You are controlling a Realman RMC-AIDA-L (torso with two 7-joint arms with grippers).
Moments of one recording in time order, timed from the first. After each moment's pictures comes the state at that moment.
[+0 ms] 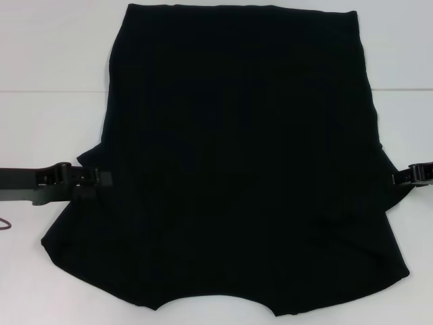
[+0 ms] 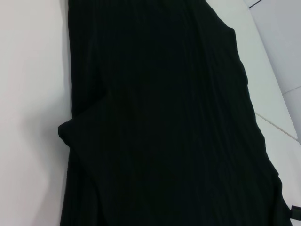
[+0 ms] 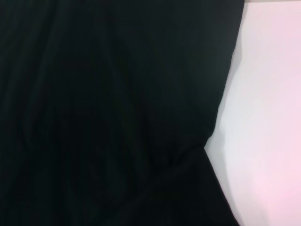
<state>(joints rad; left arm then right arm) -0.63 -2.00 0.34 0.75 2.47 1.55 -2.37 0.75 1.99 -0.73 -0.68 -2.73 -1.08 2.49</state>
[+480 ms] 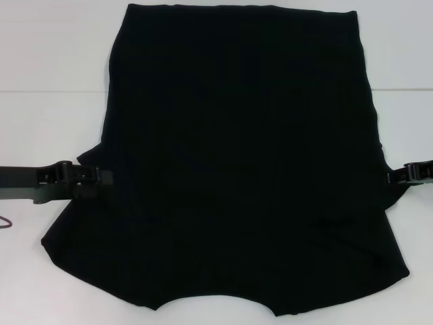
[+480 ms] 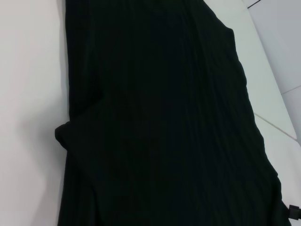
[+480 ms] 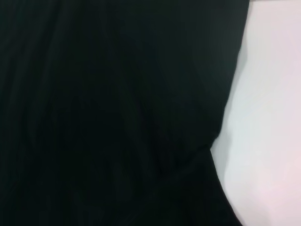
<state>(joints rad) -0.63 -2.00 0.34 0.75 2.47 1.55 -2.37 0.76 2.00 -0.73 -0.67 -2.73 -1.07 2.49</state>
